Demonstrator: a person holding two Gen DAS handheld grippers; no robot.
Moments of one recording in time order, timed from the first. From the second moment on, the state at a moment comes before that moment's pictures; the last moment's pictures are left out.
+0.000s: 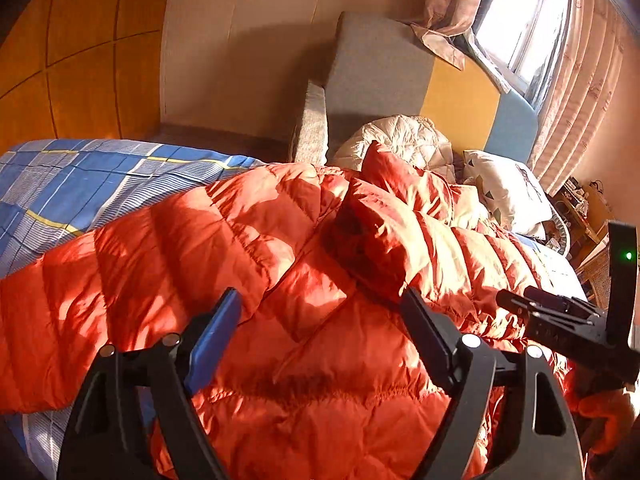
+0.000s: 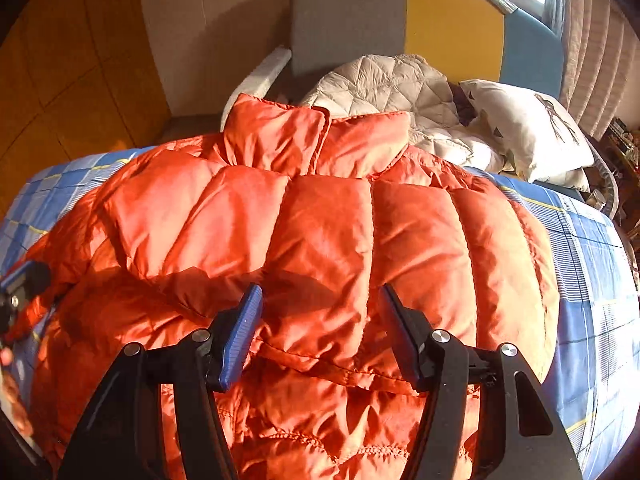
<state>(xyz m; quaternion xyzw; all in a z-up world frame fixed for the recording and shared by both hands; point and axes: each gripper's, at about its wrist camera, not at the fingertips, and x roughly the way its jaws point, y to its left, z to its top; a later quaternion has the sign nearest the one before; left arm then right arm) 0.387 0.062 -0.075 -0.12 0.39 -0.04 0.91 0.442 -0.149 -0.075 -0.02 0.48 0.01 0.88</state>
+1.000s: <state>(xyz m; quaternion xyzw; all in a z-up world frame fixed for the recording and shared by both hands) 0.437 0.047 -0.117 -0.10 0.45 -0.12 0.88 0.441 -0.179 -0.106 -0.01 0.49 -0.08 0.87</state>
